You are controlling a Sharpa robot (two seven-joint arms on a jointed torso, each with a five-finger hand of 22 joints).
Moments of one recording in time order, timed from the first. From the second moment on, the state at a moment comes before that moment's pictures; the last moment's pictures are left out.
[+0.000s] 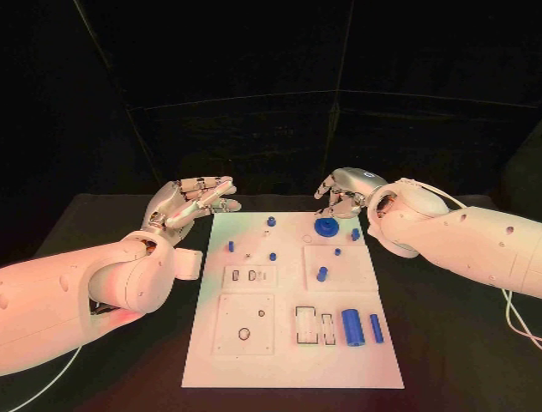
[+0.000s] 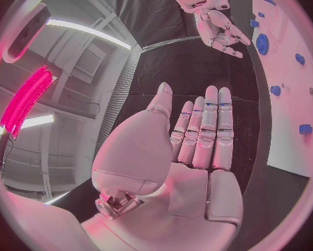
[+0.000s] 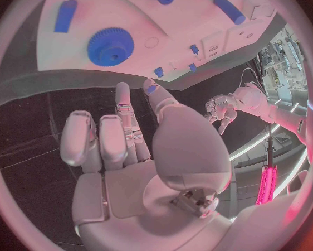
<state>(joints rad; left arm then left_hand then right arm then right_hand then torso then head) 1.28 -0.91 -0.14 1.61 0.10 -0.40 0.65 1.40 0.03 -0.10 0.09 0.05 0.95 0.22 0.11 0.07 1.04 0.16 0.11 0.07 1.16 0.11 0.18 0.14 0.18 0.98 0.22 0.27 0.08 1.32 -0.67 -0.05 1.25 -1.42 -0.32 -0.14 1.22 -0.12 0.14 -0.02 0.24 0.91 0.15 0.10 0.07 1.36 0.05 0.44 0.27 1.47 -0.02 1.34 1.09 0.08 1.36 0.09 1.43 1.22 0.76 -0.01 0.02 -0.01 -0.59</state>
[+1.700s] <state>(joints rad) 1.28 -0.89 -0.14 1.60 0.10 -0.39 0.65 1.40 0.03 -0.10 0.09 0.05 0.95 0.22 0.11 0.07 1.04 0.16 0.11 0.07 1.16 0.11 0.18 0.14 0.18 0.98 0.22 0.27 0.08 1.32 -0.60 -0.04 1.16 -1.45 -0.07 -0.25 1.43 -0.06 0.02 0.11 0.24 0.91 0.15 0.16 0.07 1.36 0.06 1.21 1.19 1.47 -0.01 1.49 1.31 0.05 1.41 0.10 1.49 1.31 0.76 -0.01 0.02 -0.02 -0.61</state>
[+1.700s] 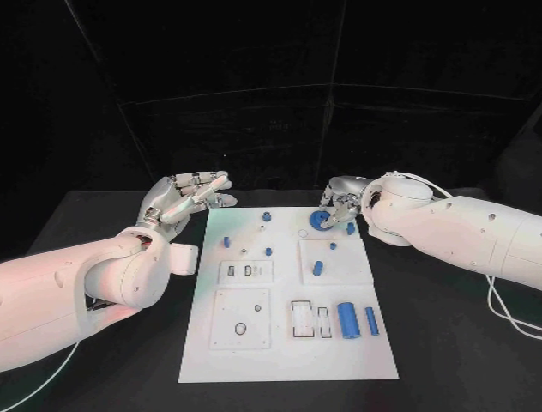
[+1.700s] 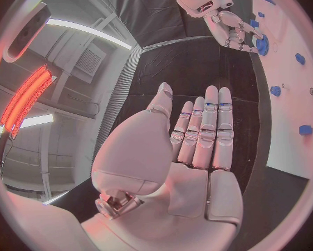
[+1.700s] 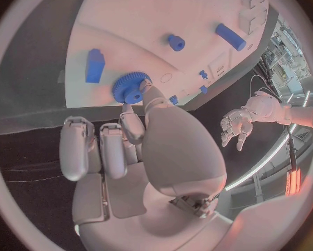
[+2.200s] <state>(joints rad) 1.28 -0.89 -0.14 1.60 0.10 -0.39 0.65 1.40 0.03 -0.10 0.09 0.05 0.95 0.22 0.11 0.07 1.04 0.16 0.11 0.07 1.16 0.11 0.18 0.14 0.18 0.98 0.22 0.27 0.08 1.32 -0.60 -0.04 1.17 -1.48 -0.09 -0.25 1.45 -0.04 0.09 0.08 0.21 0.99 0.14 0.17 0.07 1.40 0.05 1.28 1.26 1.47 -0.01 1.50 1.31 0.05 1.44 0.09 1.50 1.31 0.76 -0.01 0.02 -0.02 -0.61</state>
